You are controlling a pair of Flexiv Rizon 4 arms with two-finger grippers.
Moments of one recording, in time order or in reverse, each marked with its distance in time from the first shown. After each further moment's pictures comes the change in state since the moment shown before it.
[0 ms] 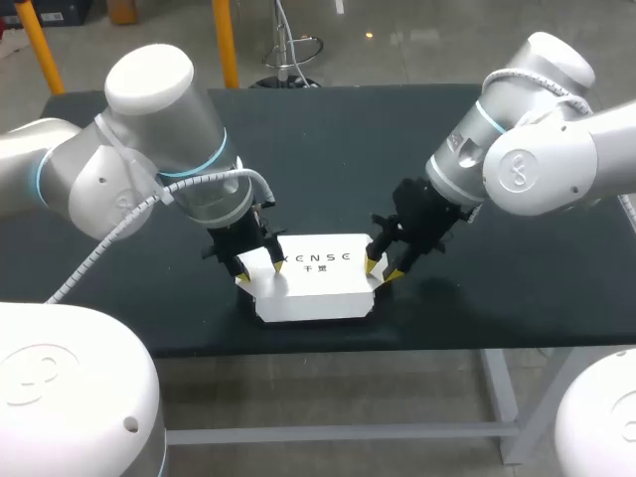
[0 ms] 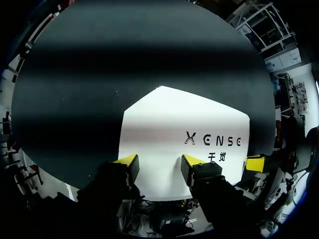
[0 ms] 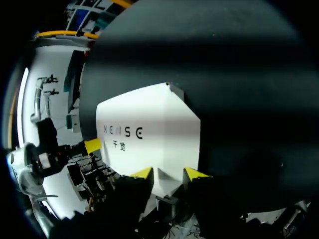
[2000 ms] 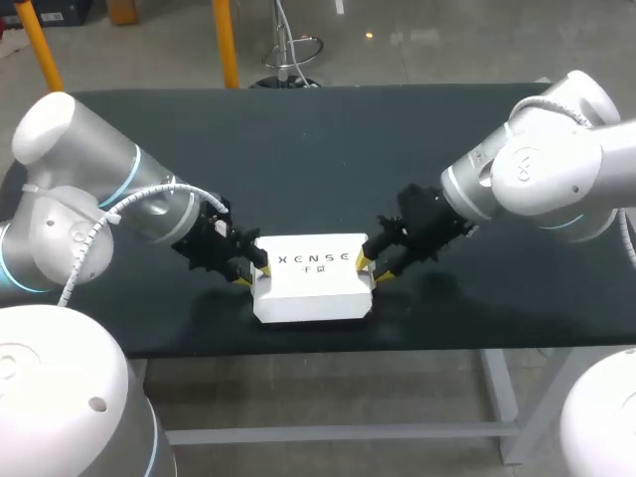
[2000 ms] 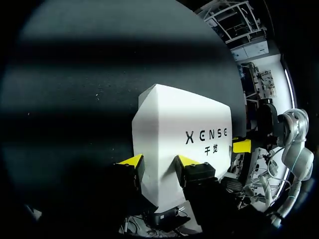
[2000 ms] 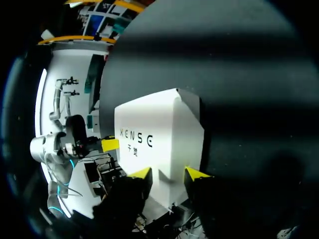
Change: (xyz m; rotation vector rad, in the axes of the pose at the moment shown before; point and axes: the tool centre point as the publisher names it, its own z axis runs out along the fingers) left arm -0.010 -0.005 0.017 -0.057 0.350 0.122; right arm 0.012 0.009 0.011 -0.033 0.208 -0.041
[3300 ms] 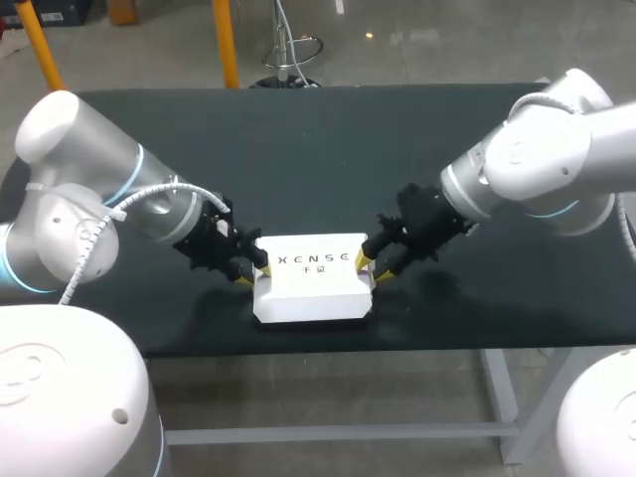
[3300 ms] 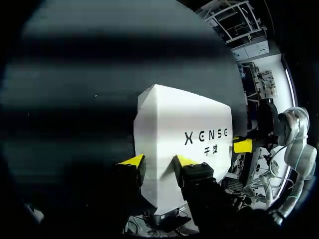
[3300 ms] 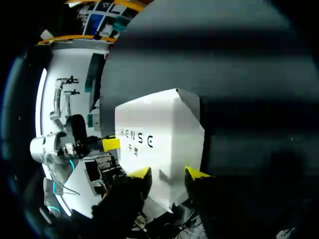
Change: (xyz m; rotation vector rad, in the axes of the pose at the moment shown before) left arm 0.000 -0.001 0.001 0.001 -0.011 0.001; right arm 0.000 0.001 0.000 0.015 0.003 0.003
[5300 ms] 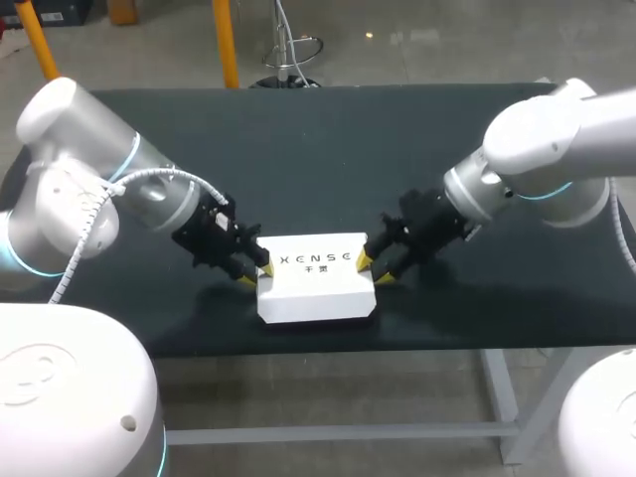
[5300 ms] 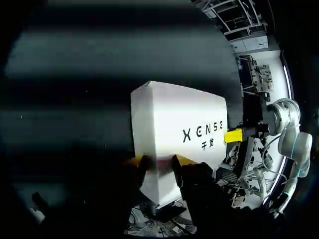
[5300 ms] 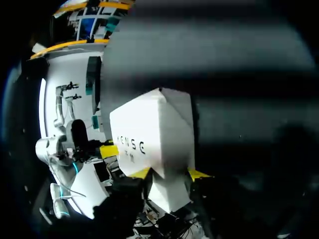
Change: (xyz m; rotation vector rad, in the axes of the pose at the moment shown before) left arm 0.010 0.004 -0.002 -0.108 0.058 -0.001; right arm -0.006 0.007 0.006 0.063 0.069 0.083
